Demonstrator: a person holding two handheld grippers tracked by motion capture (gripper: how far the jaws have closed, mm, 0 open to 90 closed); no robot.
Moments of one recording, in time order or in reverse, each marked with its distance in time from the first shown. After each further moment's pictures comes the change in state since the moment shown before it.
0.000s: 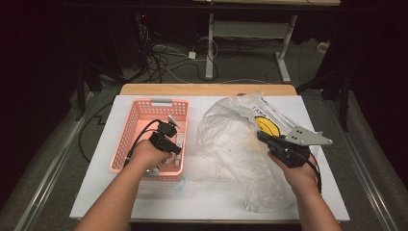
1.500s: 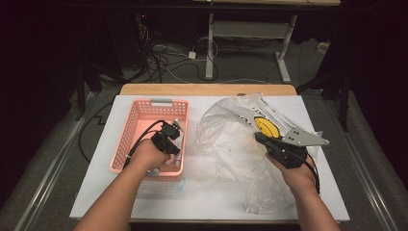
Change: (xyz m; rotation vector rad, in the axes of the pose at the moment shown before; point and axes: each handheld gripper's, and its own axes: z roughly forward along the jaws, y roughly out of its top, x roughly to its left) left arm -0.009 0.001 0.006 0.103 0.143 0.094; right arm 0.005 -0.001 0.004 0.013 0.007 -0.003
